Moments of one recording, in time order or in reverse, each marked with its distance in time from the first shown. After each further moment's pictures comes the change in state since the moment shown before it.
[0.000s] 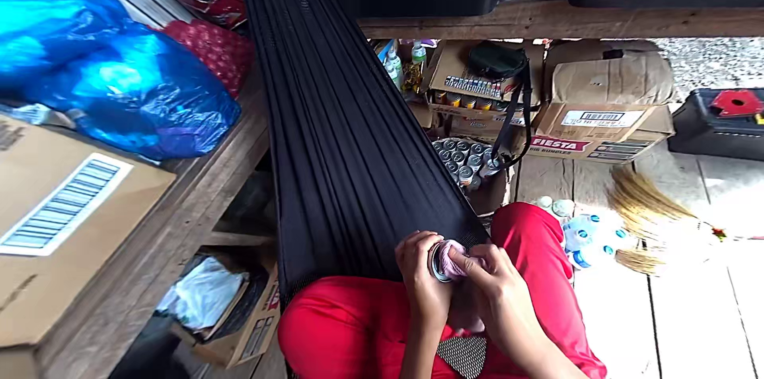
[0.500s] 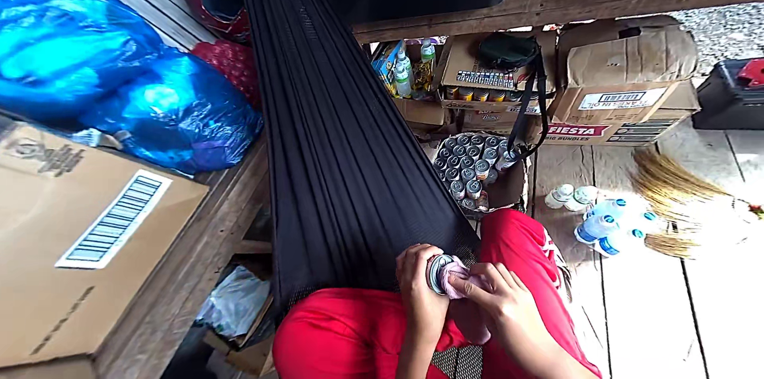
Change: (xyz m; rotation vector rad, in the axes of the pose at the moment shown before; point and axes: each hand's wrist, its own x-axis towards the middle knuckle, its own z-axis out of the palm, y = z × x) left_hand -0.004 -0.030 -0.064 0.062 -0.205 -0.027; right_hand -0.031 -0.026 0.034 -0.070 -0.005 -0.113
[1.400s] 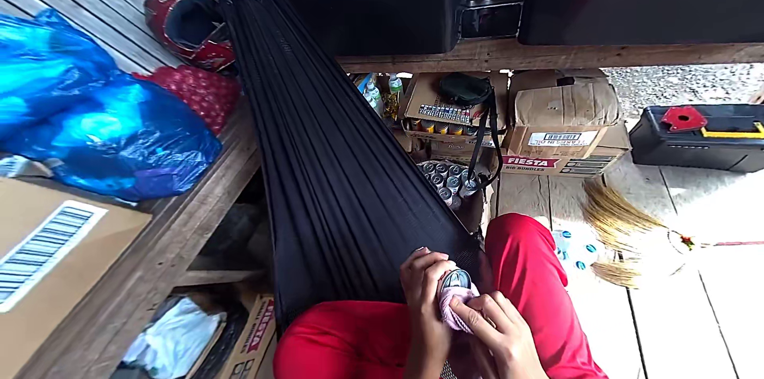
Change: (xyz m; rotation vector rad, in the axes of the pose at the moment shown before) left_hand 0.028 0.088 0.096 -0.204 0.105 0.209; right_hand 0.007 0.064 -0.088 0.137 0.051 0.018
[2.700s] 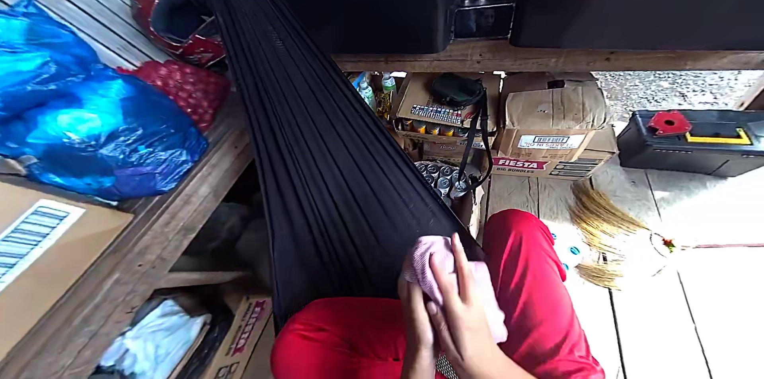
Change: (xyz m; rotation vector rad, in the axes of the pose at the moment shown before) left_hand -0.003 0.019 0.031 -0.794 0.153 -0.772; right_hand 0.028 0.009 0.018 0.251 0.044 0.110
